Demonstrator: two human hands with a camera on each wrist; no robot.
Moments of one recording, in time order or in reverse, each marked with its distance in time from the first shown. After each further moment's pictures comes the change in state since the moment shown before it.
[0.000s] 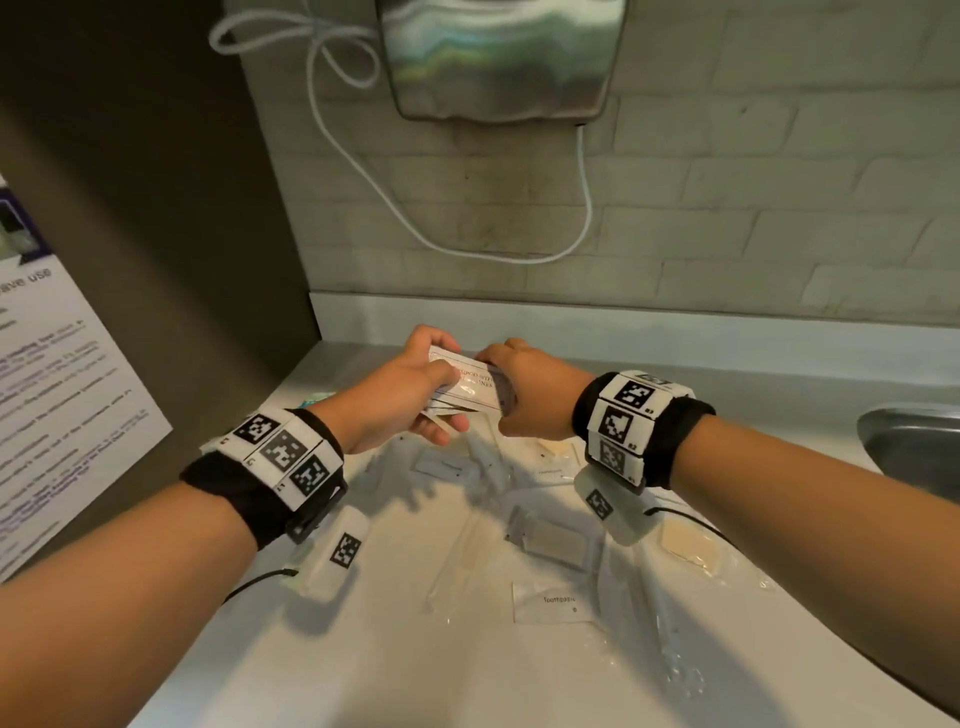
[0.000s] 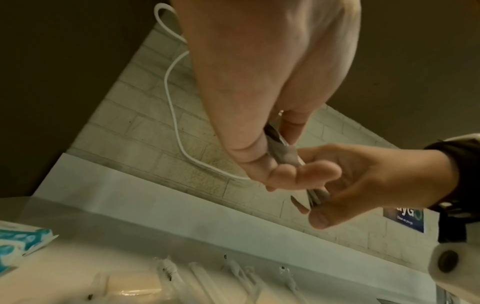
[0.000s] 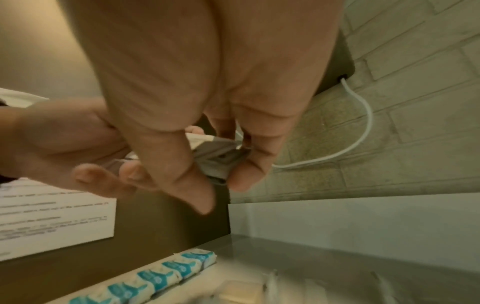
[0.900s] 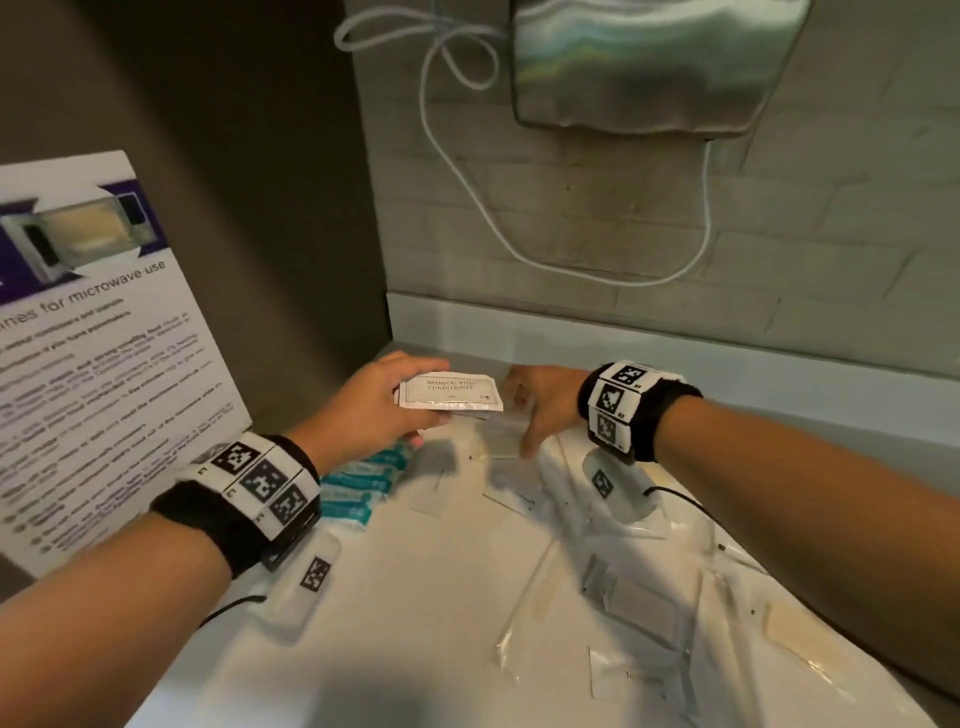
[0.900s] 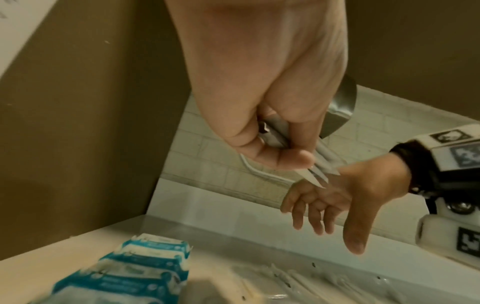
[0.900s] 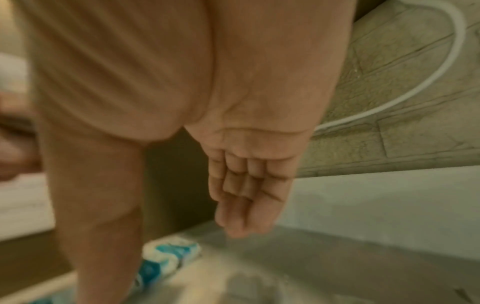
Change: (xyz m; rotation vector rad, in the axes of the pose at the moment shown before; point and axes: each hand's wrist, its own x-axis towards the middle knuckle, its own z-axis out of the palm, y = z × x) left_hand -0.017 -0.042 -0.099 0.307 0.236 0.196; right_hand 0.111 -0.013 0.027 0.086 -0.352 0.107
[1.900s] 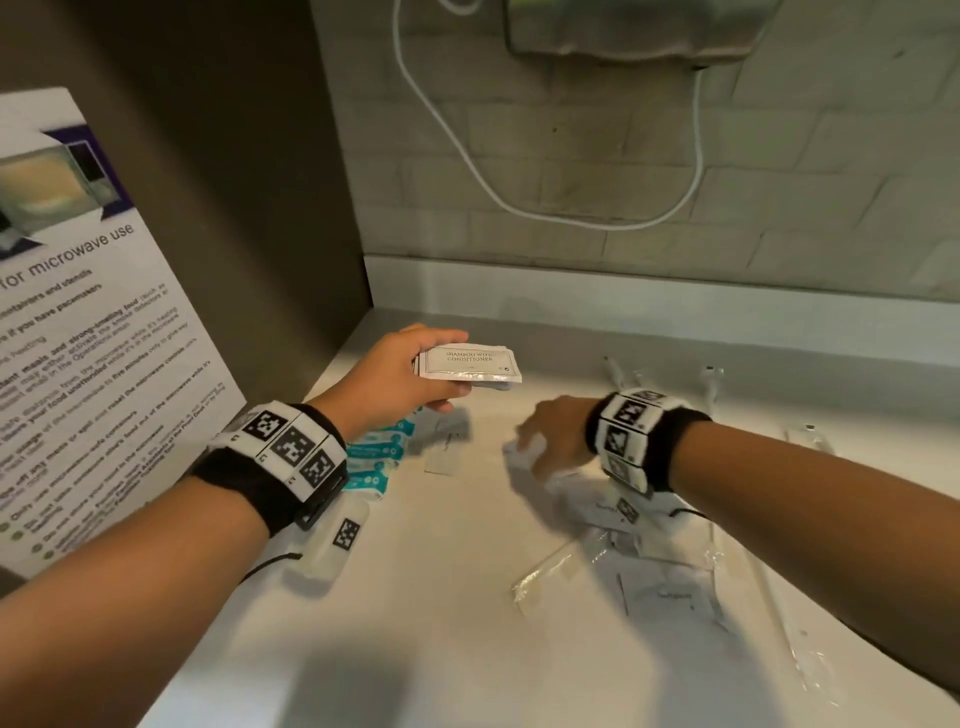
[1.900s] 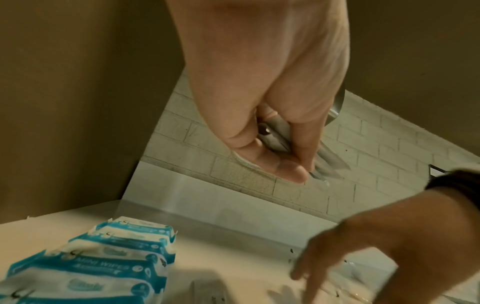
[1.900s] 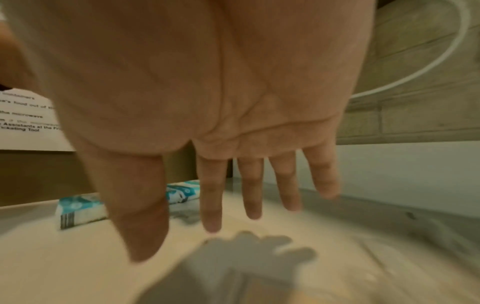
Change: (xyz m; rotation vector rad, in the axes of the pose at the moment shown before) left_hand 0.010 -0.025 0.001 -0.115 -0.137 0.020; right_hand -0.027 -0.010 0.070 -0.367 -0.163 0.115
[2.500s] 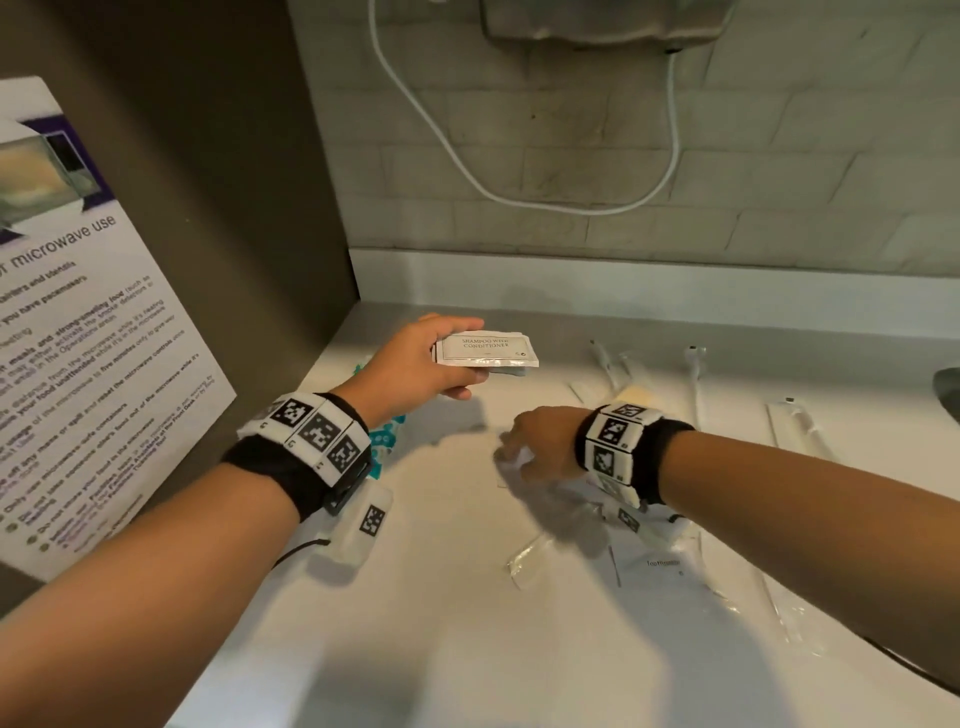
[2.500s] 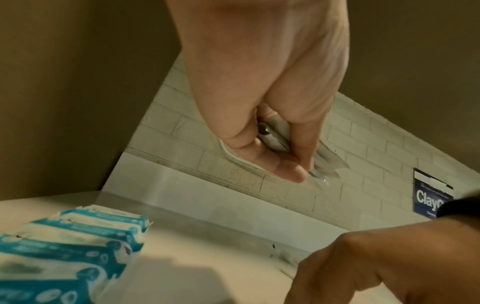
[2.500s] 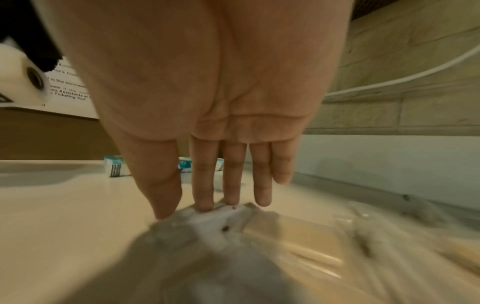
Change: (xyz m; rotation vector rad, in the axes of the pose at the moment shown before) left_hand 0.004 0.008 0.024 -0.065 -0.035 0.009; right_hand -0.015 -0.013 0.026 0.025 0.049 -0.077
